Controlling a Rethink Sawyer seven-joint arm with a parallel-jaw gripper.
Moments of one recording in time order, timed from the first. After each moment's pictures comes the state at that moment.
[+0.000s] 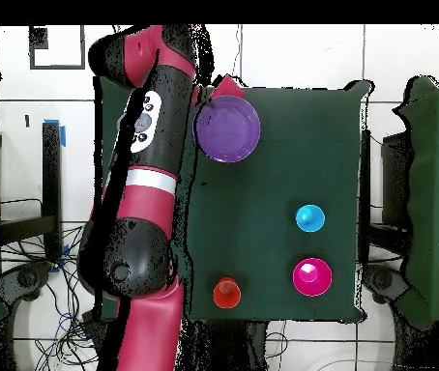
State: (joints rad) arm -0.14 0.36 -1.69 0.02 1.06 1.33 2.12
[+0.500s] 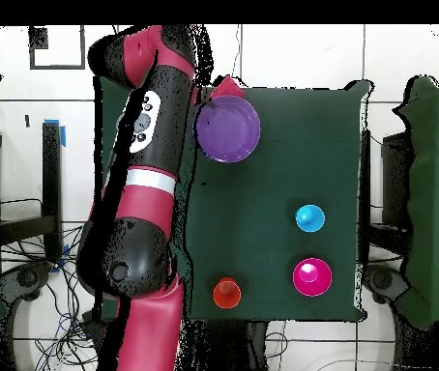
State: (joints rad) arm -0.14 0.36 -1.70 0.02 1.06 1.33 2.12
